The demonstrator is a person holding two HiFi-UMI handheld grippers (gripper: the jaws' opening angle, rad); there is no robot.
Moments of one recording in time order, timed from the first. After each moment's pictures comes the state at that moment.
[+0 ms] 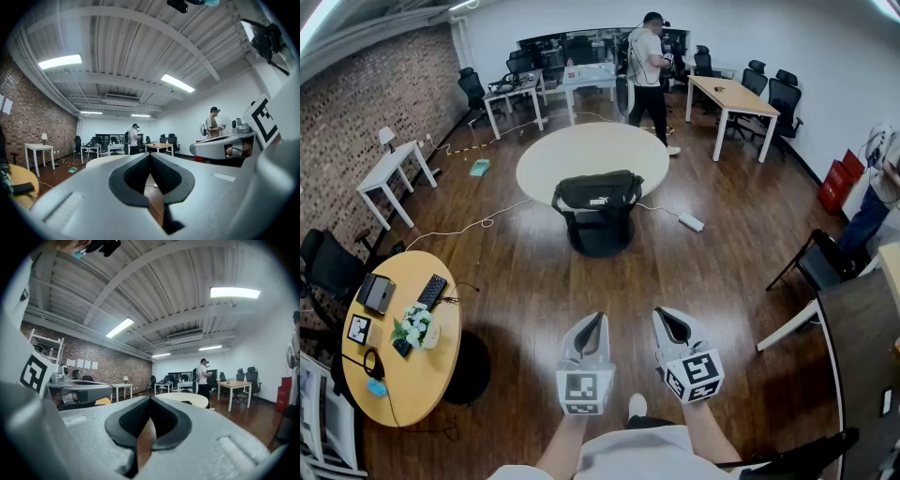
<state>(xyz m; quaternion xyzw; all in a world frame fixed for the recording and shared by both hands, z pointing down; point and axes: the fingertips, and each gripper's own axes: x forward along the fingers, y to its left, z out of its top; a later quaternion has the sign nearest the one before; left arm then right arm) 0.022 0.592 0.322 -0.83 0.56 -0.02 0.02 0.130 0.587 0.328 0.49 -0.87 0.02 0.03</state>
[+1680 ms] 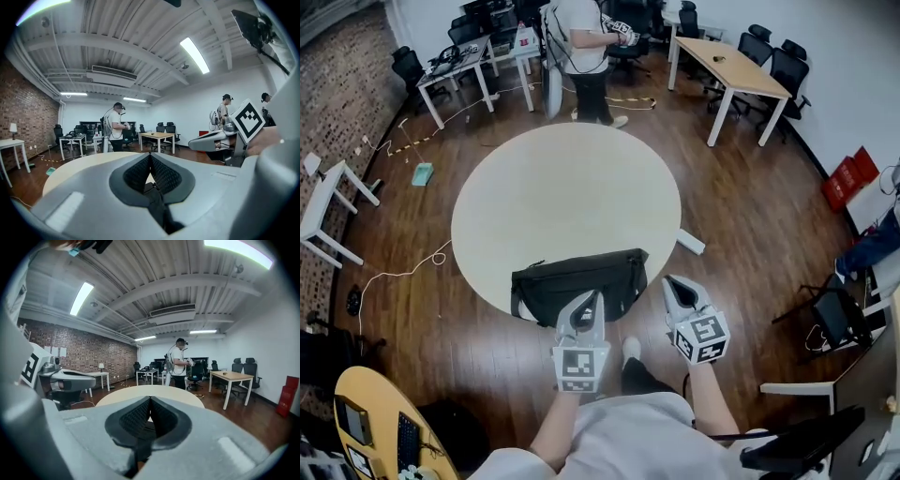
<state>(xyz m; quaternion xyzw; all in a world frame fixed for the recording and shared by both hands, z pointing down) 0.014 -0.105 0.402 -0.87 0.49 -0.08 -0.03 0.160 -0.120 0.421 0.54 -0.83 0.07 0.10</state>
